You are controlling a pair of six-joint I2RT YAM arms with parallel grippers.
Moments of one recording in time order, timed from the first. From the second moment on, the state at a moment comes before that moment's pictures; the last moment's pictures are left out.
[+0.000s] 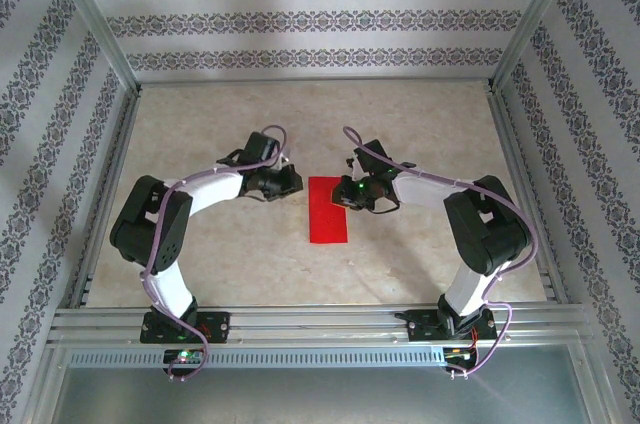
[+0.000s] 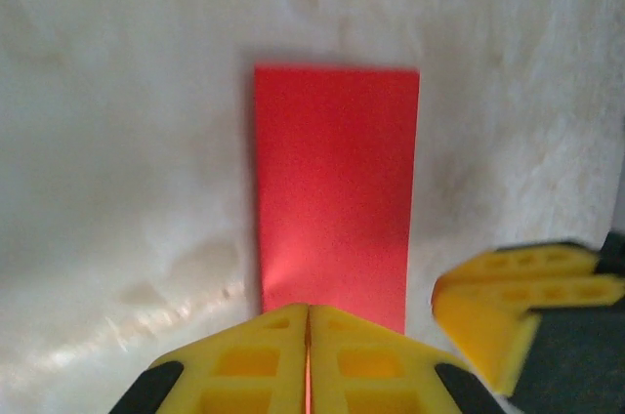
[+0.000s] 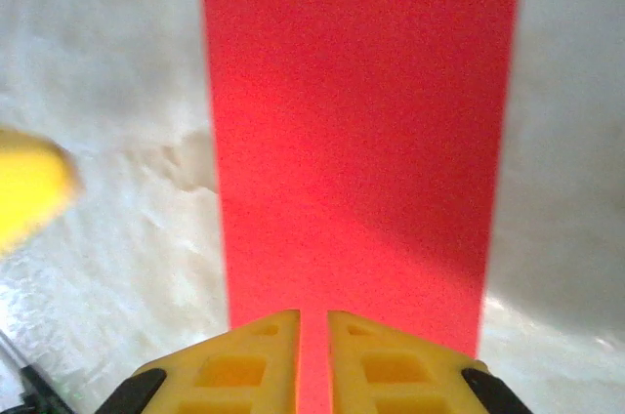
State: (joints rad) left arm -0.43 1.75 1.00 -0.20 0.49 -0.73; right arm 0.49 1.74 0.97 -0.27 -0.47 0.69
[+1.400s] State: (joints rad) left arm -0.64 1.72 0.82 -0.17 0.43 -0.83; right arm 0.51 1.93 1.08 -0.26 -0.46 0.71
